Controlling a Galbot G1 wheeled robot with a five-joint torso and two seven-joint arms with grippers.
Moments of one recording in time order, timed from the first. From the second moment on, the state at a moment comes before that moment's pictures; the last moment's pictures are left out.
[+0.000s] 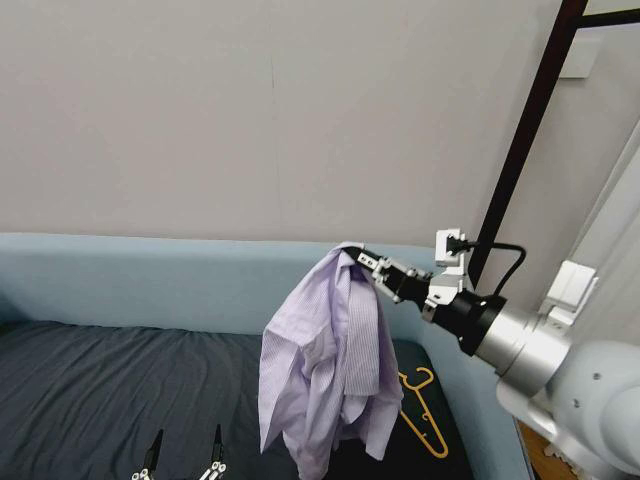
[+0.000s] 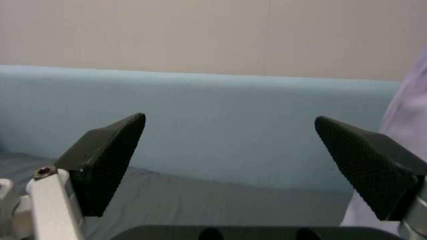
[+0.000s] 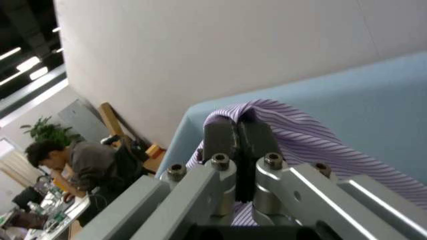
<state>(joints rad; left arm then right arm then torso) 1.87 -1.37 -0.47 -1.99 -0.06 -0.59 -0.30 -0.69 0.78 0.03 2.38 1.70 -0.29 0.47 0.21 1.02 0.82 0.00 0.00</state>
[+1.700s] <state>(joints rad) 1.84 -1.40 -0.37 -1.94 -0.12 -0.49 -0.32 -0.85 1.04 -0.28 1.80 0.94 -0.22 0.43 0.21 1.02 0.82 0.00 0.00</state>
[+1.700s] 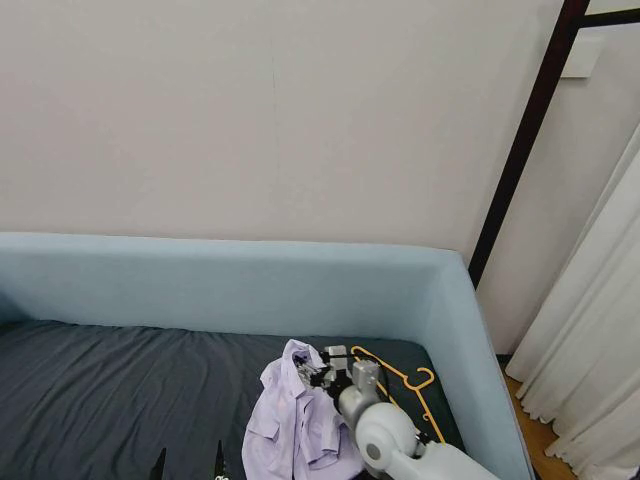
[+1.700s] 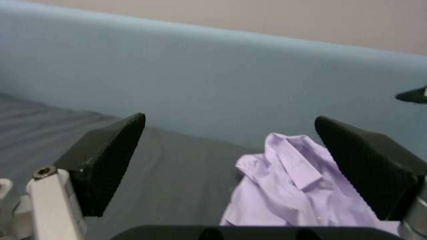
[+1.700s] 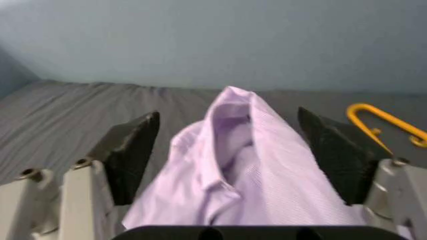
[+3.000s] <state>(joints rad) 1.07 -1.14 0.19 -1.75 -0.66 0.15 -0.77 -1.25 0.93 0.09 1.95 0.87 -0.20 0.44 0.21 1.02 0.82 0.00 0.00</state>
